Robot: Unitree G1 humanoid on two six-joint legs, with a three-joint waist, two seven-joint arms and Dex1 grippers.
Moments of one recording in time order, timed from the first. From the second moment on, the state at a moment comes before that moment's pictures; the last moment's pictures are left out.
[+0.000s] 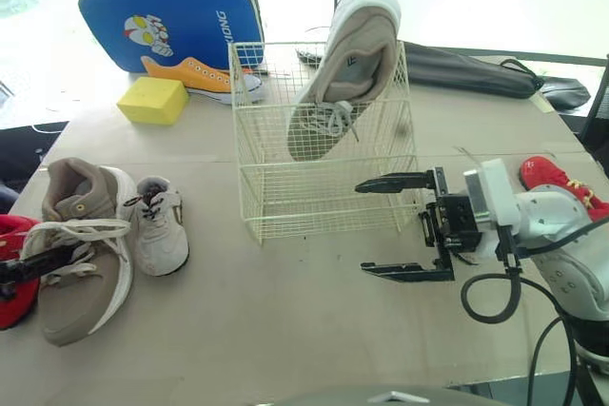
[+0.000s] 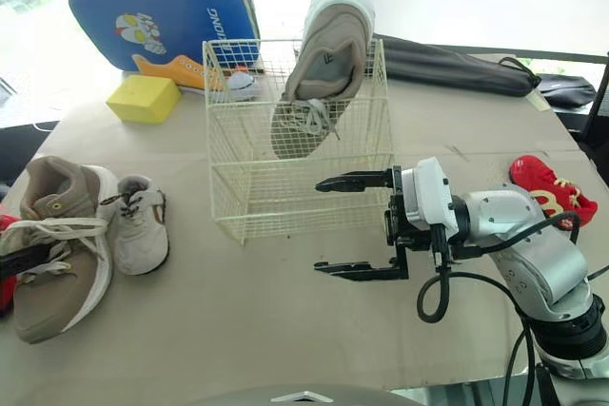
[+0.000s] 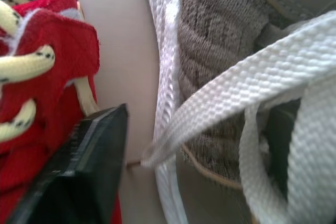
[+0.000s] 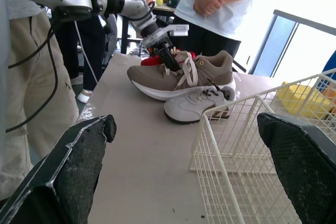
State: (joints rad) left arm 0.04 1.24 0.47 0.75 -0.57 0.68 -1.12; right arm -0.33 -0.65 0.07 -0.65 0.72 0.45 1.06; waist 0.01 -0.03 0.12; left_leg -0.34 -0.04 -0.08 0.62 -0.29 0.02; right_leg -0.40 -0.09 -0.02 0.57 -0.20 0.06
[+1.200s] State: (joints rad) left arm -0.89 0.53 0.37 -0.13 -0.72 0.73 -0.20; right arm -0.31 -0.58 -0.11 -0.63 0.67 0.41 0.75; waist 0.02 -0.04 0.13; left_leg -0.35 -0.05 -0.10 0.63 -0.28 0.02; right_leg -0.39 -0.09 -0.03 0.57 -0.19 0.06
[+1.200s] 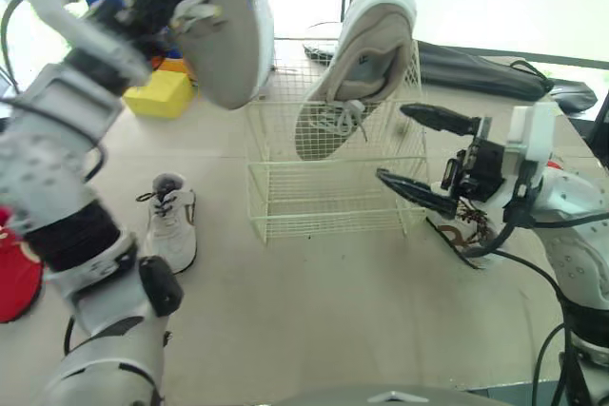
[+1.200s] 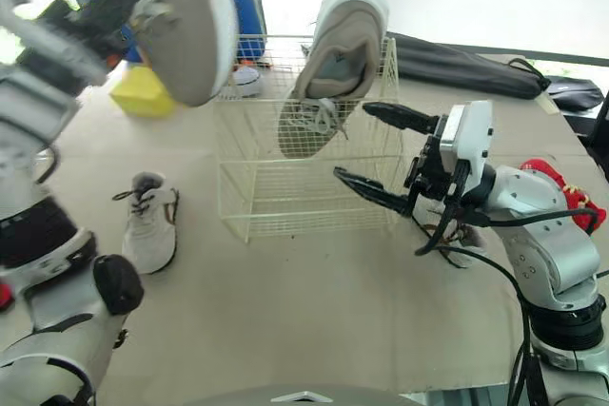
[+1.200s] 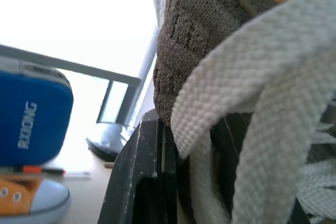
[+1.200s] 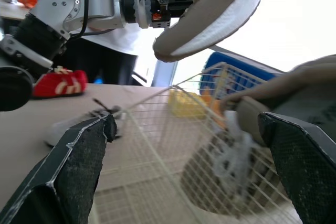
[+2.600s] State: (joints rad) left arm -0.37 0.40 0.17 -0.31 -0.40 0.40 -0.38; right arm -0.20 -0.69 -0.18 -0.80 0.71 0.52 0.57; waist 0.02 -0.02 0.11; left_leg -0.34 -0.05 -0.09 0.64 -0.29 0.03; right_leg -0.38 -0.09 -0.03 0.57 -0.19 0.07
